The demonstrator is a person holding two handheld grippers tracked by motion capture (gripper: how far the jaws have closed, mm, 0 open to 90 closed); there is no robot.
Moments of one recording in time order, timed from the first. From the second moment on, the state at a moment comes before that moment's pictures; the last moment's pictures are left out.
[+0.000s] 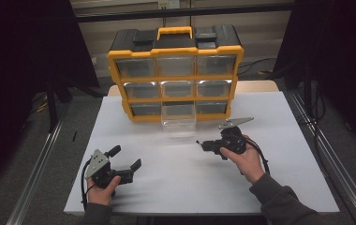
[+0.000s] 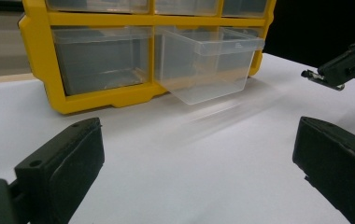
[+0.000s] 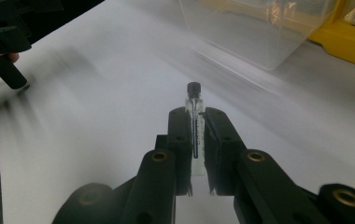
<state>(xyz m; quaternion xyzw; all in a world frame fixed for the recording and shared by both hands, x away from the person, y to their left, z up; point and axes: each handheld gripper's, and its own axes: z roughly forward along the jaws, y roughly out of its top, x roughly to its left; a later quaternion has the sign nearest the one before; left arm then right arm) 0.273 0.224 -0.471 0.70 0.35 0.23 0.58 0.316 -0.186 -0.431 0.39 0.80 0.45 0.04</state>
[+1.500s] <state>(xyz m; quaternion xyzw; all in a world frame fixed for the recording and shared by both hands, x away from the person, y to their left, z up) 0.273 0.223 -0.471 0.70 0.35 0.23 0.58 0.339 -0.184 -0.404 0.38 0.80 0.45 0.02</state>
